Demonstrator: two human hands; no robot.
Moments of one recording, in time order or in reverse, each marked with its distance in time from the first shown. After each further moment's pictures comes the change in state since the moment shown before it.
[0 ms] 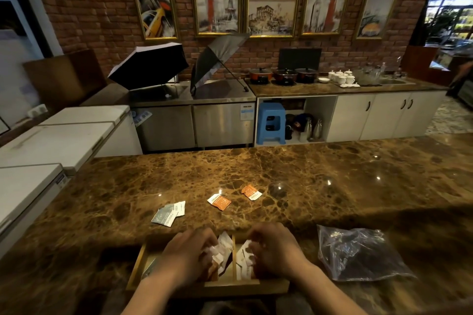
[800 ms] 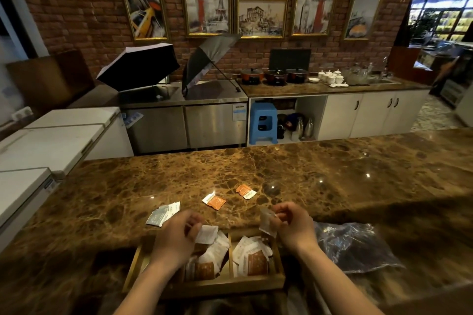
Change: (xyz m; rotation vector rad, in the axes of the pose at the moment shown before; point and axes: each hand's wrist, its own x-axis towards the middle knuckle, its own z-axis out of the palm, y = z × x) left_hand 0.016 -0.002 -0.009 -0.334 0.381 -0.100; right_hand -0.001 0.028 -0.022 0.498 0.400 0.341
